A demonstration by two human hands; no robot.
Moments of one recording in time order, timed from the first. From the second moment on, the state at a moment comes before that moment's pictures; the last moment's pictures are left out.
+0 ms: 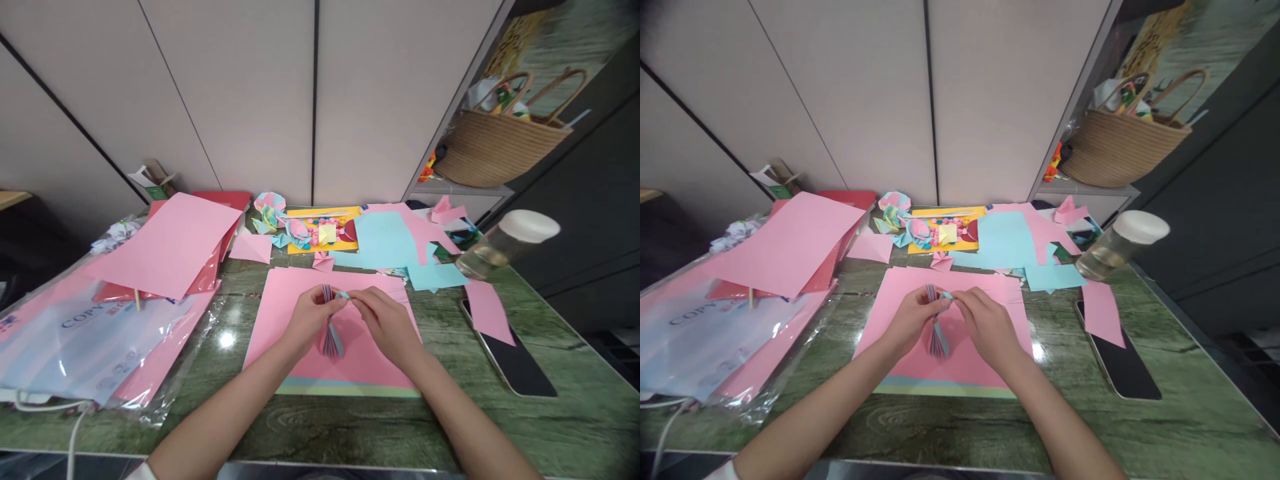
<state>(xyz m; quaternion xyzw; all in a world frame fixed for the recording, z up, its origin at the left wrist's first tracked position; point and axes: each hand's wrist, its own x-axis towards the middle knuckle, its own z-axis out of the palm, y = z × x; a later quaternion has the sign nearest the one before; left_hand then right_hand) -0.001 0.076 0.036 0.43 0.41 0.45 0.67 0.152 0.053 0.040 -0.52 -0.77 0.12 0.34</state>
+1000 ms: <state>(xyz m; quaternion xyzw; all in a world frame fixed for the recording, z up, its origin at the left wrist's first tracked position) 0.003 0.068 0.037 0.29 0.40 0.48 0.72 0.142 0.049 0.028 -0.53 -0.78 -0.06 0.33</state>
